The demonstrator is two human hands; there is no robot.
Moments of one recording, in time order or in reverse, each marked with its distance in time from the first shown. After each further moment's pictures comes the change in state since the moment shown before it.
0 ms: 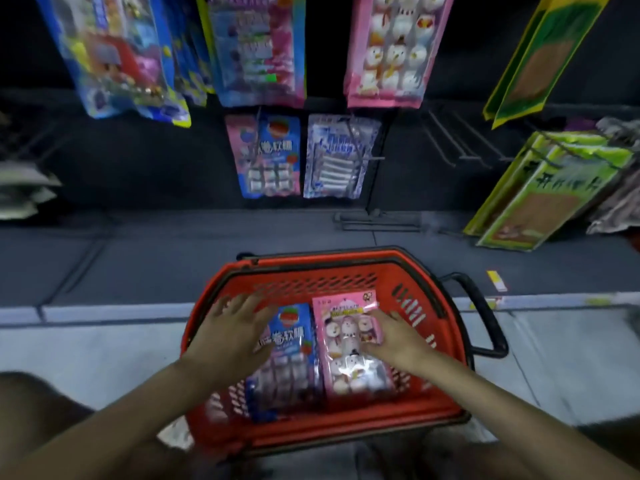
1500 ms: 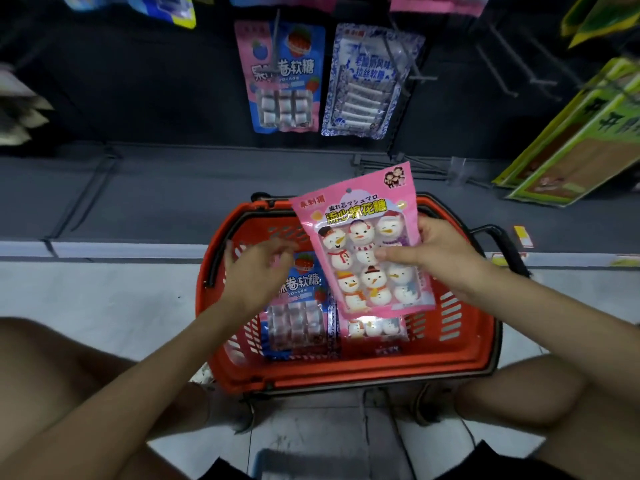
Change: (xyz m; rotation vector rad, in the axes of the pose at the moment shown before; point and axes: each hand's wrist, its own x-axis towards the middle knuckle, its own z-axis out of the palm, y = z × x) left_hand 0.022 0.013 0.012 -0.831 0.063 -0.465; right_hand -0.028 -0.053 -0.068 0.879 0.027 -0.143
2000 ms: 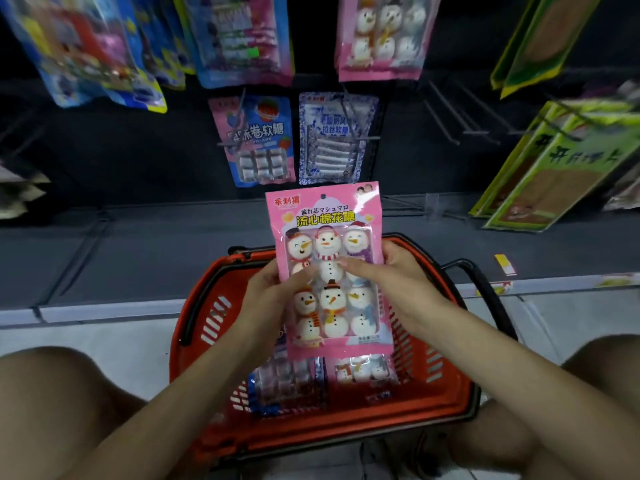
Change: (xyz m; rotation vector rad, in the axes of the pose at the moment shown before) left_hand 0.002 0.093 0.009 -1.094 -0.150 -0.176; right_hand 0.009 -0.015 0.007 0.316 0.128 -0.078
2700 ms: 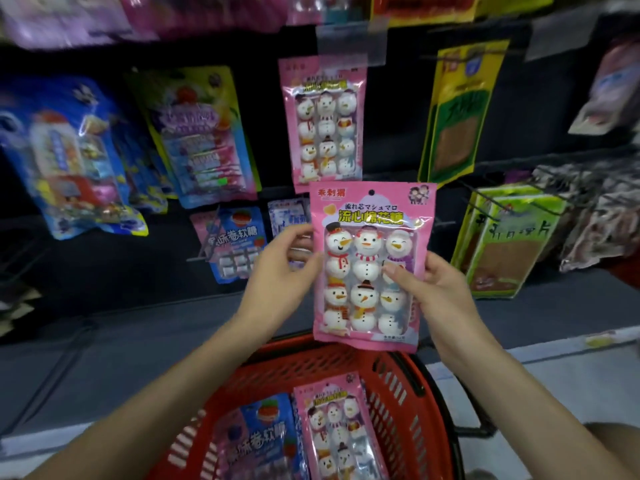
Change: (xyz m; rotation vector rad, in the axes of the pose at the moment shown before) left_hand 0.049 0.125 0.108 0.717 -0.018 0.713; right_hand -0.017 -0.094 -0.089 0.154 0.255 -0.384
